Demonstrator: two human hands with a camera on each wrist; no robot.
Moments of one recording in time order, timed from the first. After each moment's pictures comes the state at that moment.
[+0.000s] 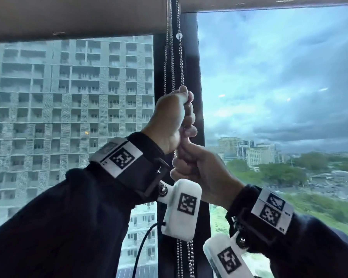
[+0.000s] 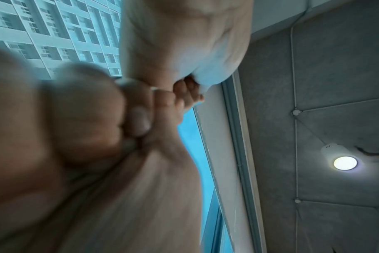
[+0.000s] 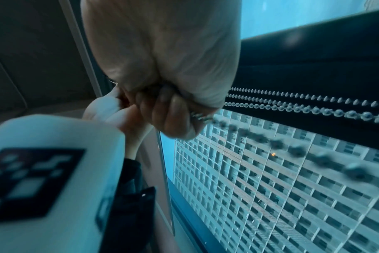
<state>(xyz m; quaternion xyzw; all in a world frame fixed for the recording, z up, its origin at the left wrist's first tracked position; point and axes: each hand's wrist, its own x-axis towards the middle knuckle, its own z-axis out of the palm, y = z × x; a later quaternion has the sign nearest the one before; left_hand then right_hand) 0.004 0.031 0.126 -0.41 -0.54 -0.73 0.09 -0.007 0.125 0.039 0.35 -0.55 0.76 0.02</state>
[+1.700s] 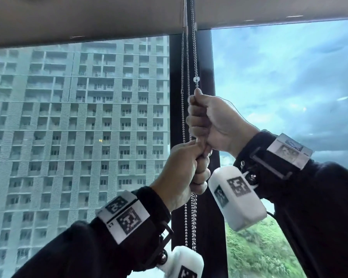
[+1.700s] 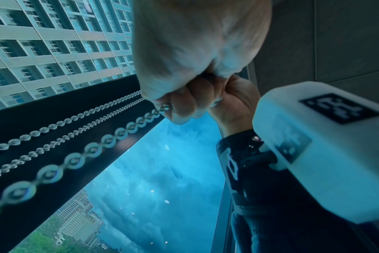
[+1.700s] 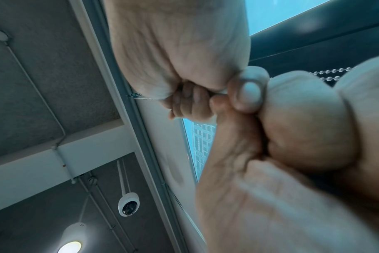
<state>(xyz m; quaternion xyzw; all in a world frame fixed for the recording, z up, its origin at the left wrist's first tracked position) 0.000 0.007 0.065 -0.43 -0.57 -0.70 0.02 0.010 0.101 0.152 0.35 -0.54 0.76 0.12</state>
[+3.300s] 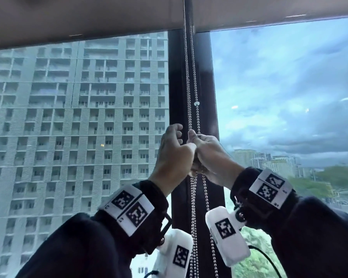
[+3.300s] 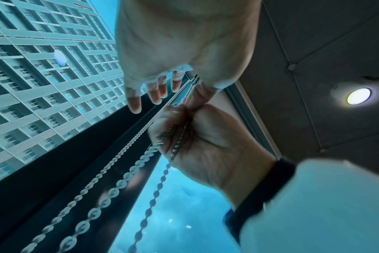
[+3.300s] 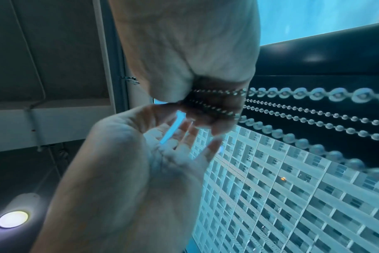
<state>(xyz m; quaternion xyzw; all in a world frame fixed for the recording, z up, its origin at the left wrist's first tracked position) -0.031 0.009 0.088 -0.31 -0.68 -0.58 0.34 -0.042 0.112 0.097 0.25 -0.66 0.67 0.22</state>
